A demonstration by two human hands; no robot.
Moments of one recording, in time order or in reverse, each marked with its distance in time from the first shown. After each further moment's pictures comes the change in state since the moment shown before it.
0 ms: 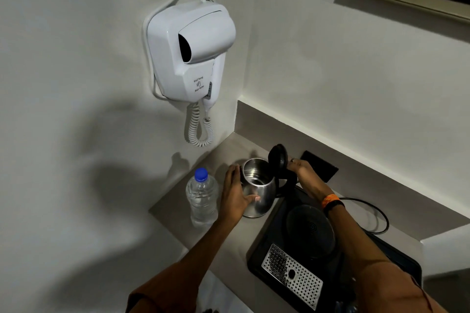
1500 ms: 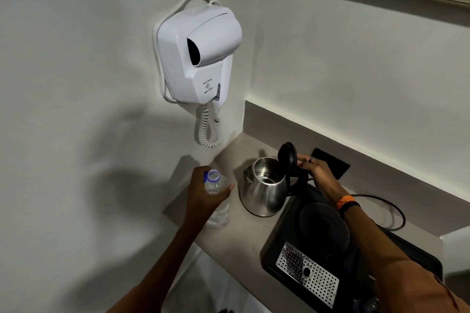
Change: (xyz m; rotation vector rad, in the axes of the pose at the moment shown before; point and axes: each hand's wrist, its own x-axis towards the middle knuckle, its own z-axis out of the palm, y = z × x) left_hand -0.017 -0.055 -0.090 -0.280 0.301 0.182; right_hand 0.006 0.016 -0.010 0.023 0.112 -0.062
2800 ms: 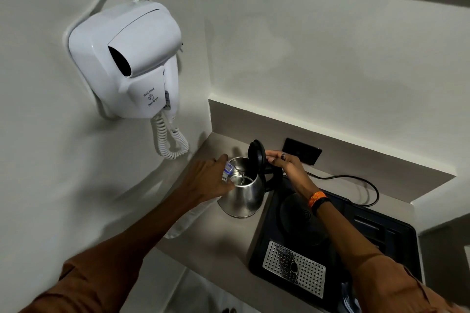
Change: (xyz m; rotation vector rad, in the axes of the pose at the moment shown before) left_hand 0.083 0.038 0.069 0.764 -0.418 0.667; right_hand 0.006 0.017 0.004 0.118 0.101 0.003
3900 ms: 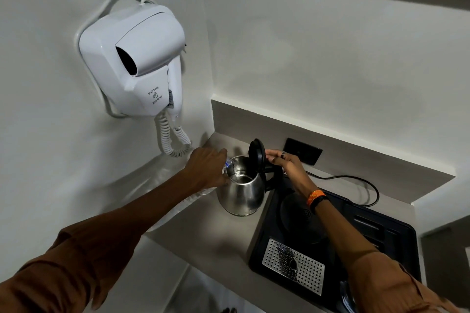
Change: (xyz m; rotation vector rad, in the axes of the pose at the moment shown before) left_hand 0.020 0.001 -0.026 0.292 -0.239 0.022; right_hand 0.005 0.007 -0.002 -0.013 -0.015 -0.008
